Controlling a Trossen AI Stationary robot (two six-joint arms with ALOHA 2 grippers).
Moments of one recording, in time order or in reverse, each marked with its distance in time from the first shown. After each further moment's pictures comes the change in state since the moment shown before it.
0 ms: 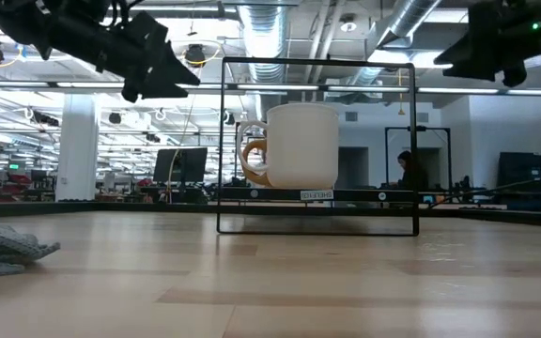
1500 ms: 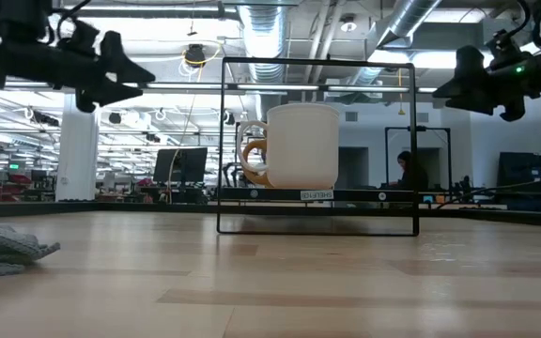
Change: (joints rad) left arm 0.326 -0.442 -0.284 0.135 0.117 -0.083; right arm -0.572 -0.024 -0.208 0.240 -0.423 0.089
